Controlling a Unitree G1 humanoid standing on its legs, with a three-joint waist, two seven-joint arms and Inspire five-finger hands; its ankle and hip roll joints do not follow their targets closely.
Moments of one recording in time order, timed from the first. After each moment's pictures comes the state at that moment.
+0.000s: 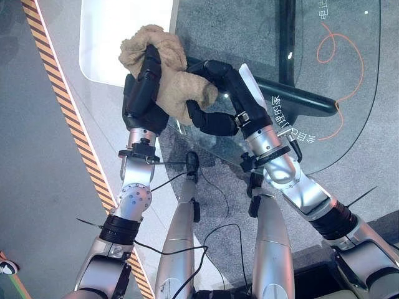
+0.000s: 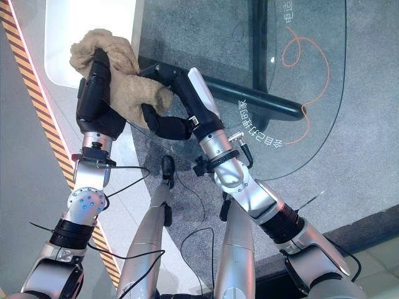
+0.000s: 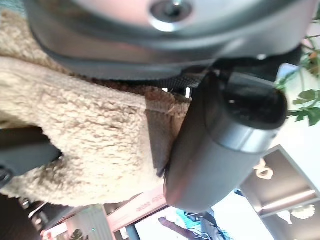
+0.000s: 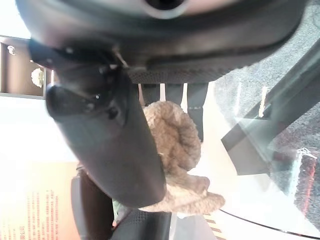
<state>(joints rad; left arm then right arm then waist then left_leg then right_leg) -0.53 0.33 -0.15 0.03 -1.38 -0.30 -0.10 -0.71 -0.55 0.57 -0.17 0.14 -0.01 -0.31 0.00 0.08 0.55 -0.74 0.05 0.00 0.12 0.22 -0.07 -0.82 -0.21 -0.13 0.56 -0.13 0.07</state>
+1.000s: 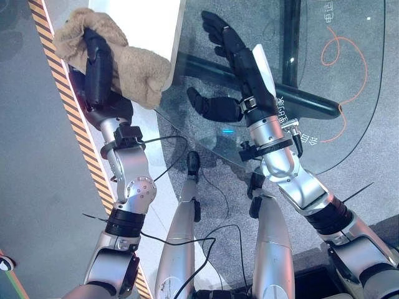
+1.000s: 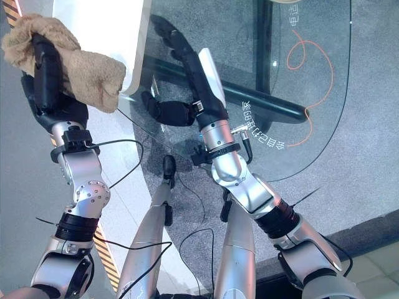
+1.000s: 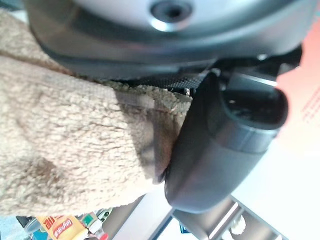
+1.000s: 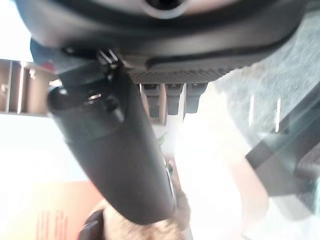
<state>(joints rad) -0.62 0.28 -0.08 0.04 -0.97 -0.58 0.37 -0.74 -0.51 0.51 -0.08 0.14 -0.01 -0.47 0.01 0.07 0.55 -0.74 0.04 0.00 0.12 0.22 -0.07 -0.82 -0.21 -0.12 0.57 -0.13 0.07</state>
